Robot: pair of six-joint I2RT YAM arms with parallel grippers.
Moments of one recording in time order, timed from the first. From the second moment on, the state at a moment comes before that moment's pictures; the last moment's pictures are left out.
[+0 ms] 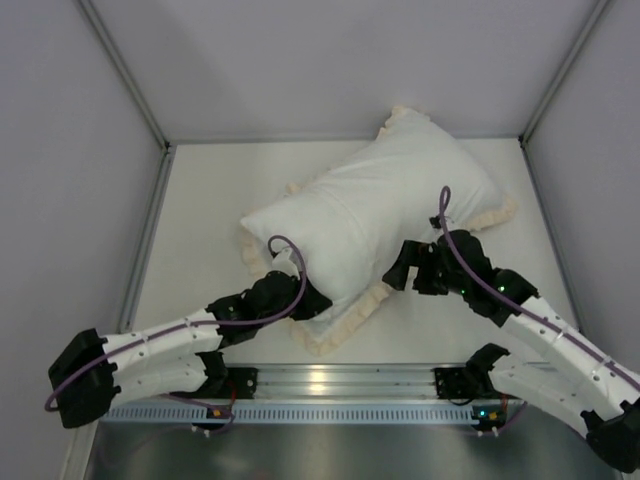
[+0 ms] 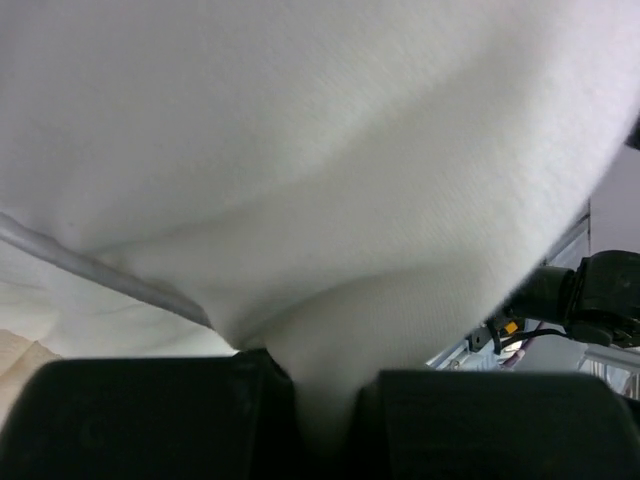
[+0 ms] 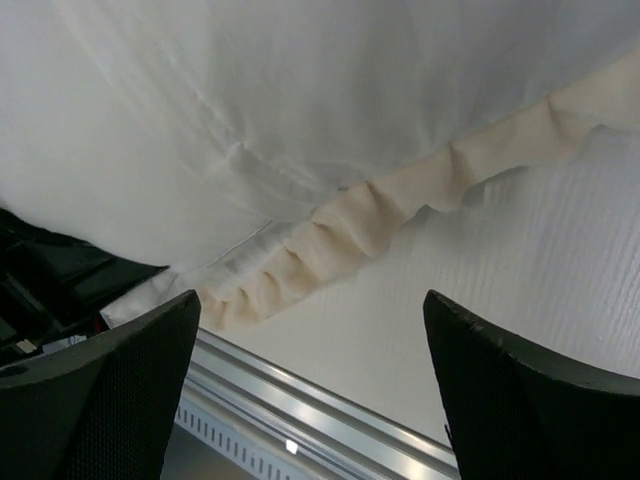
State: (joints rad) left arm -0.98 0.99 0.44 0.00 -0.10 -1.00; right arm 0.62 0.79 0.73 -0.61 -0.05 0.70
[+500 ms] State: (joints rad) left arm -0.98 0.78 0.43 -0.13 -0.09 -1.01; right arm 0.90 1.15 1.08 -0.59 0.25 0.59
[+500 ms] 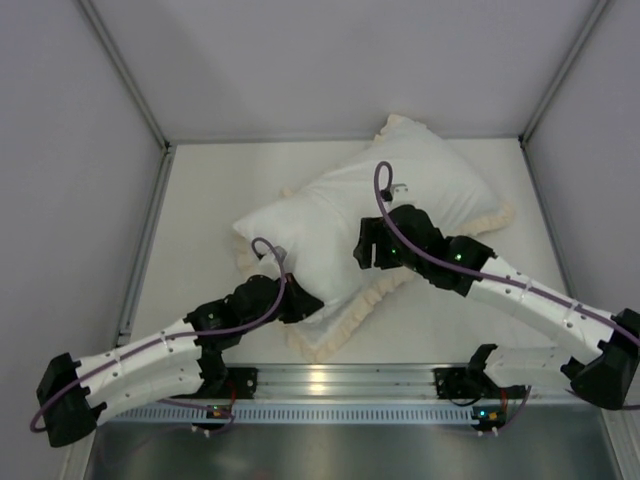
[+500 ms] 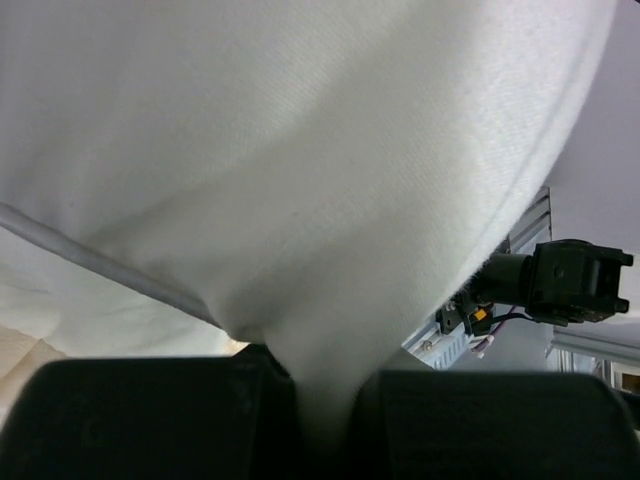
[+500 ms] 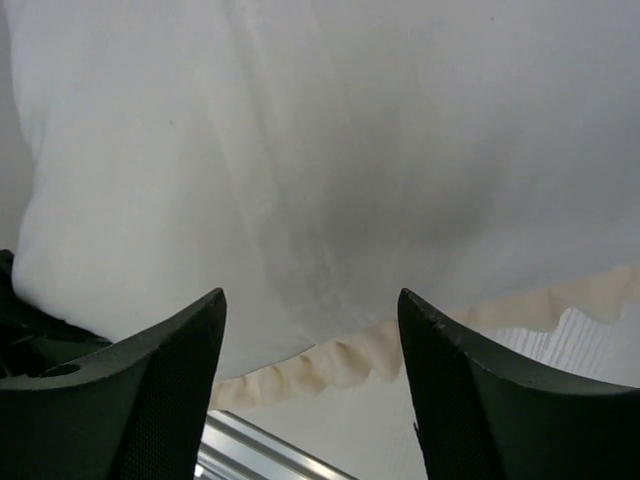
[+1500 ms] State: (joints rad) left arm -0.98 0.65 0.49 -0.29 -0.07 -1.02; right arm 1.04 1.36 1.09 -0.59 0.58 0.64
